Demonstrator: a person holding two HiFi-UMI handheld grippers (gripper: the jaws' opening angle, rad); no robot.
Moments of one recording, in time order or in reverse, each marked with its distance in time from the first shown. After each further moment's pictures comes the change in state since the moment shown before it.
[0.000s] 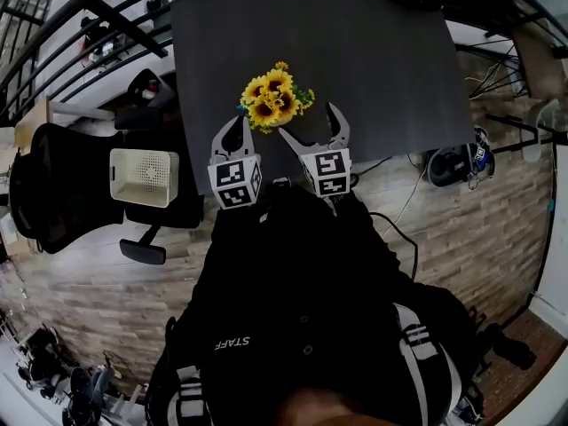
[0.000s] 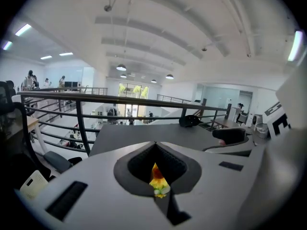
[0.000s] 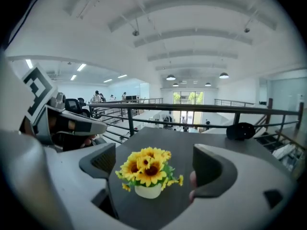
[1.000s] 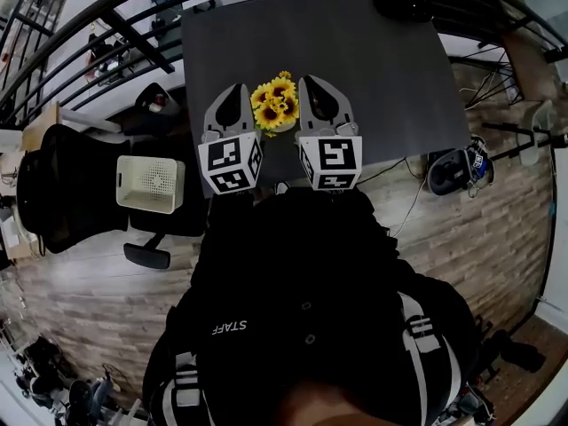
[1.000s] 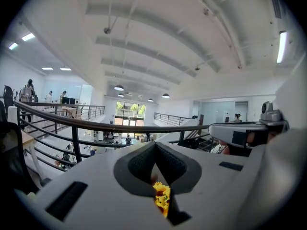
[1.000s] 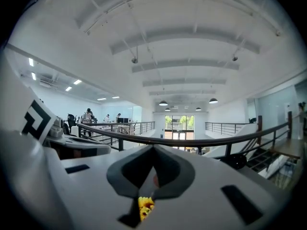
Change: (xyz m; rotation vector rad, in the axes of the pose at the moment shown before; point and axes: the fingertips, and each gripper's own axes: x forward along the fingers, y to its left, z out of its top) left arm -0.046 -0.011 0.139 0.032 -0.244 -0.031; right arm -0.063 0.015 0.176 -0.015 -0.315 -0.125
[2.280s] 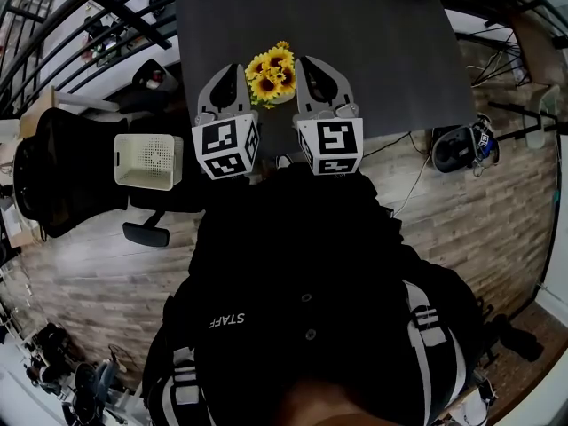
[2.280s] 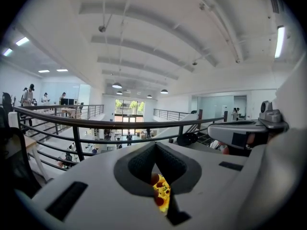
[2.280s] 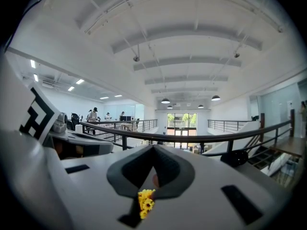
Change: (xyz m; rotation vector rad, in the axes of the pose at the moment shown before) left arm -0.012 -0.015 -0.020 0.047 0.050 -0.003; right arm -0.019 0.002 -0.024 0.004 0.032 0.034
